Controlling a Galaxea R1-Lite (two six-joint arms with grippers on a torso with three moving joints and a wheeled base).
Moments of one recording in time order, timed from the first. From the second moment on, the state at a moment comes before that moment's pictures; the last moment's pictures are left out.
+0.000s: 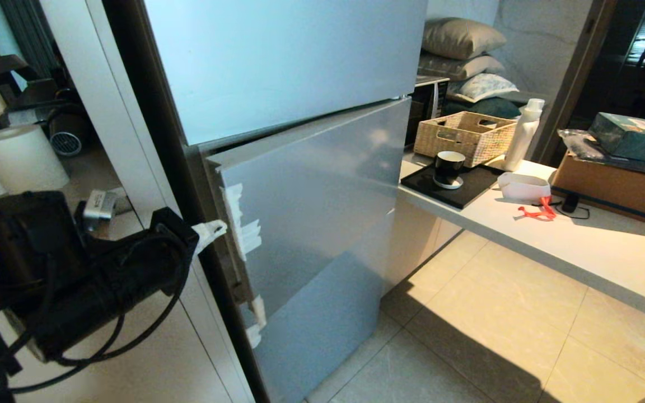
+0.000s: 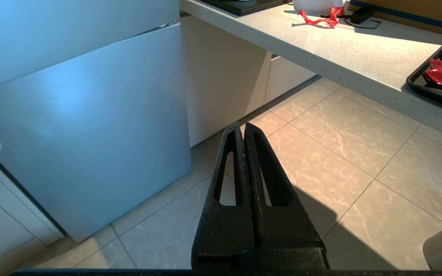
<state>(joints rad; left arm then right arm) -0.37 1.49 -0.55 -0.86 0.01 -0.95 0.00 0.00 0.00 0.00 0.01 -0.01</state>
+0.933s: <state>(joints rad) -0.33 1.71 -0.73 -1.03 0.32 -0.84 0.00 0.00 0.00 0.00 0.01 -0.01</state>
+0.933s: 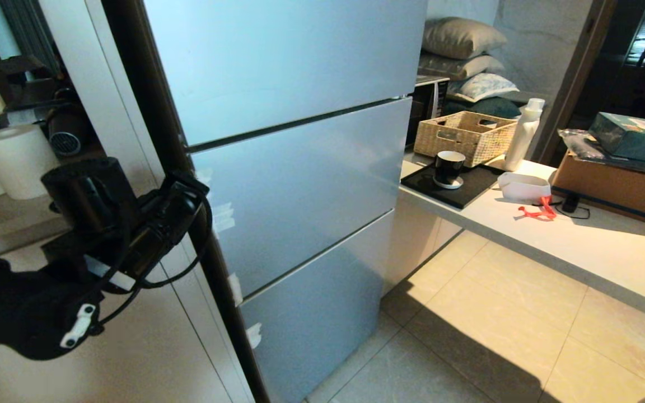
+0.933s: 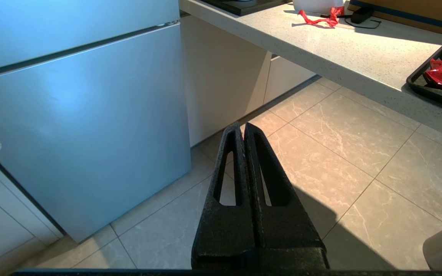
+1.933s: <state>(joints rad) -0.23 1.79 -0.81 -1.04 0.32 -0.83 0.00 0.00 0.00 0.00 0.01 -0.01</state>
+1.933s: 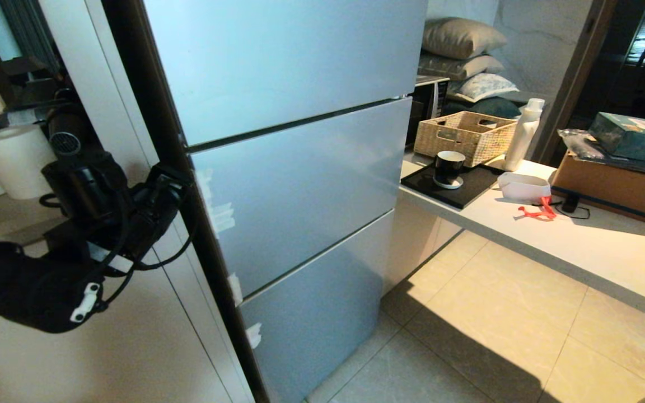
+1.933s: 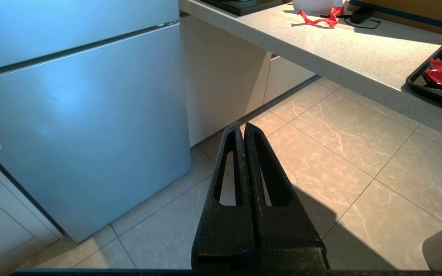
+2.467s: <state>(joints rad) -0.29 1.82 -0.80 -1.05 0.28 -0.84 0.00 0.00 0.00 0.00 0.01 -0.01</state>
